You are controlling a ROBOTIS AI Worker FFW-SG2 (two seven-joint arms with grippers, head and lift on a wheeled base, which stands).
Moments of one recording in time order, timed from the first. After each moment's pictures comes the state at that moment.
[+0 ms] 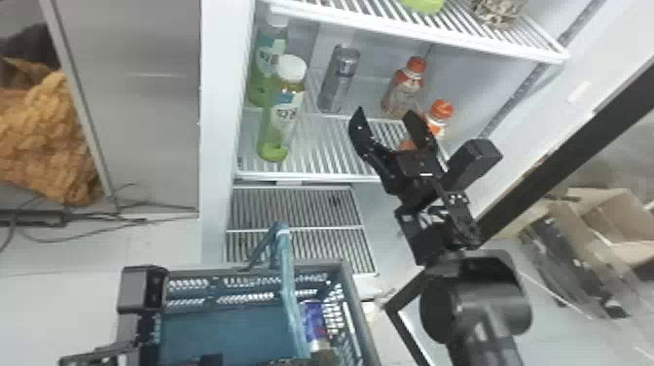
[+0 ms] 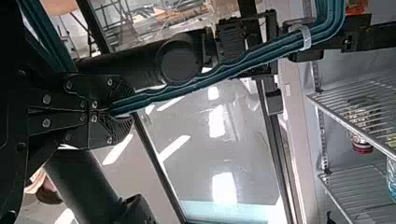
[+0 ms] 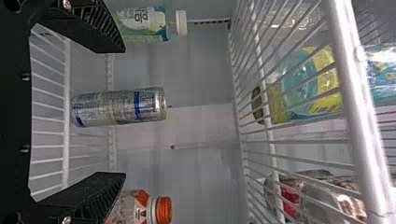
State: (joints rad) left arm 0.26 0.29 -0.36 -1.89 1.13 1.01 -0.93; right arm 0.18 -0.21 -0.08 -1.84 -0.33 -0.03 0.18
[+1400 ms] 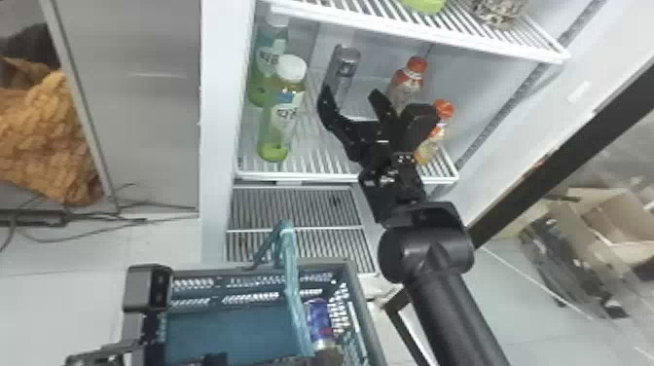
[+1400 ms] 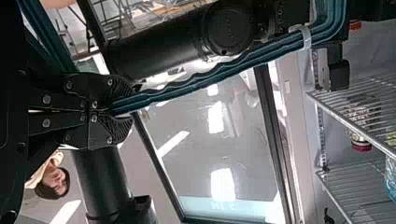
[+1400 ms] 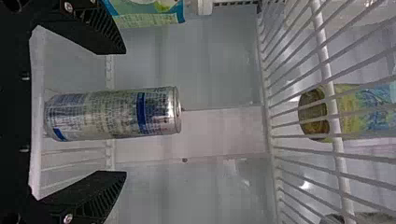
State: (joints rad) left arm 0.24 0.29 -0.38 -1.87 1.15 0.99 -0.93; right arm -0.13 -0.24 0.10 -1.46 -0.32 -0.13 0.07
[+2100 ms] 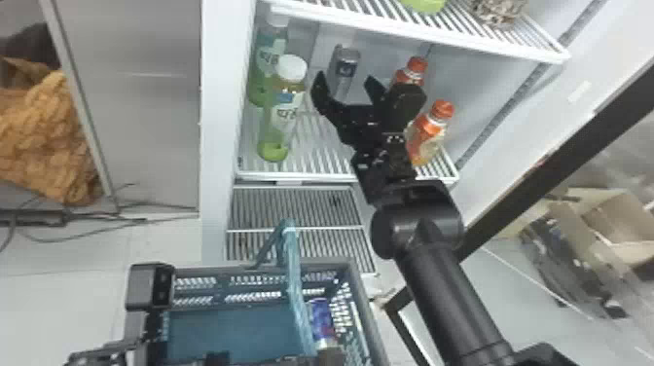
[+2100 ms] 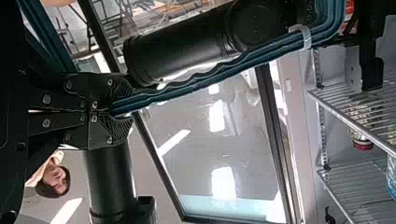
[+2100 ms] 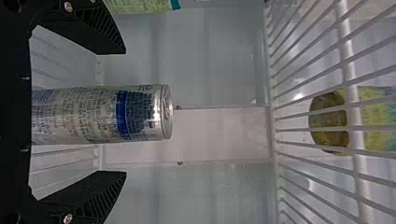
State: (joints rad) left arm 0.23 0.29 -0.39 -1.87 1.16 0.99 -0.93; right arm -0.24 -0.25 0.16 -1.35 -0.30 -0.11 0.01
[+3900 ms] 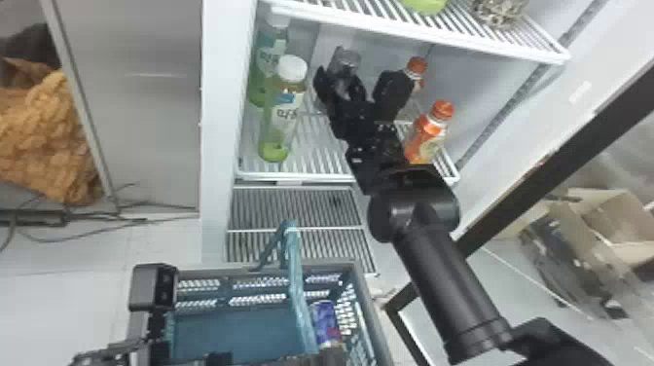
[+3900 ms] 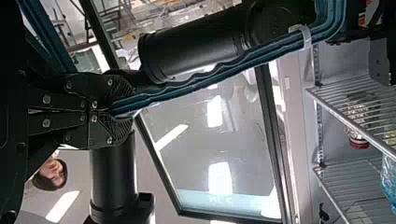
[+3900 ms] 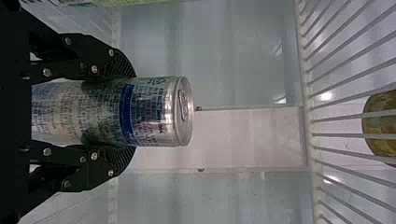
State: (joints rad) left arm 0.22 0.30 -0.41 -1.85 1.19 0.98 -0.93; right arm -0.31 -0.27 0.22 -1.30 -0.36 -0.02 -0.01
